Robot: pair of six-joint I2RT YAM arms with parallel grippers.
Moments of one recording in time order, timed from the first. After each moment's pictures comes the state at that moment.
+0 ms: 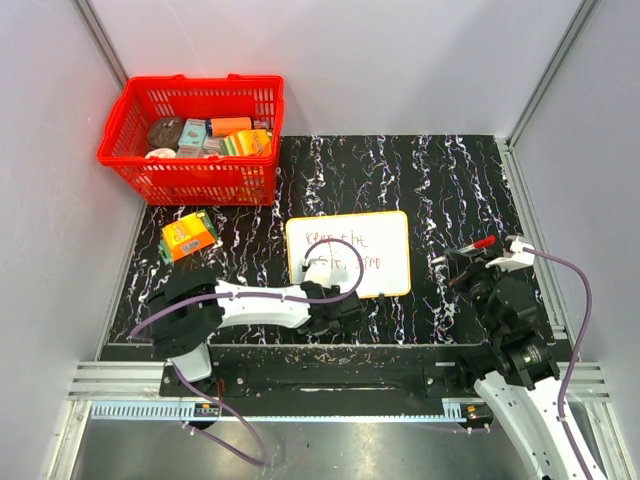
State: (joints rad) left arm -1.24 1.70 0.98 -0.77 -0.62 -1.23; right arm 0.34 0.24 0.50 -0.38 0.22 0.53
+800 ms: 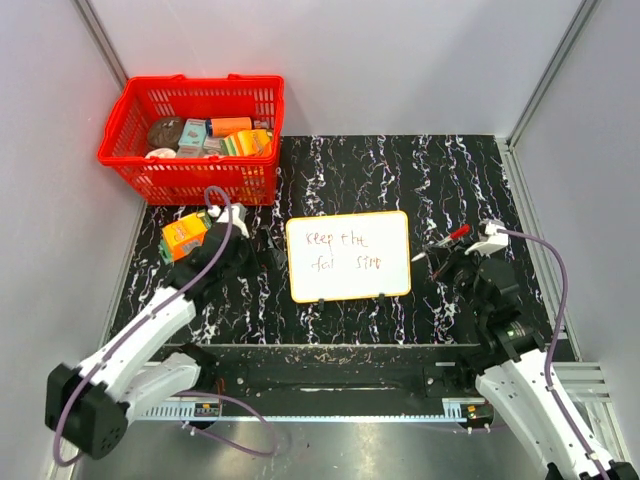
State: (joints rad) left arm -0.53 0.84 0.67 -0.46 -0.10 -0.66; right arm 0.34 0.42 0.46 -0.21 0.07 0.52
